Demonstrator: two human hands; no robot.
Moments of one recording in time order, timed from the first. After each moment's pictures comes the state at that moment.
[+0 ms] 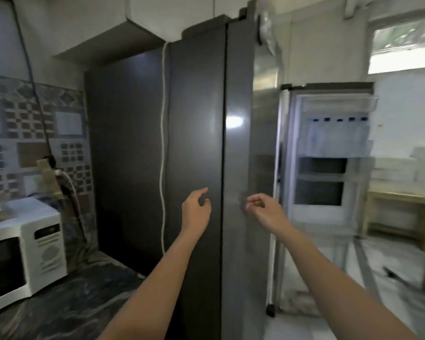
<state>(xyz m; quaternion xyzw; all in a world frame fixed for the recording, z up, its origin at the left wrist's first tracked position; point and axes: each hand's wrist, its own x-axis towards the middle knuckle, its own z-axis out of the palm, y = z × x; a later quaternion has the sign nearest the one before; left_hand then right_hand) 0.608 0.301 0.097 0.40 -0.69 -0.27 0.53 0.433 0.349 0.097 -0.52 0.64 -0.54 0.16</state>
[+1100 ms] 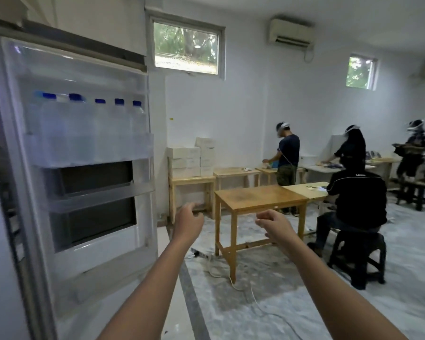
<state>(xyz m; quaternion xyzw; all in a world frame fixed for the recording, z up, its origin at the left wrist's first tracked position) -0.180 0.256 0.063 0.12 -0.84 -0.45 0.28 -0.247 0.463 0.058 -0.14 0.83 -0.54 -0.02</state>
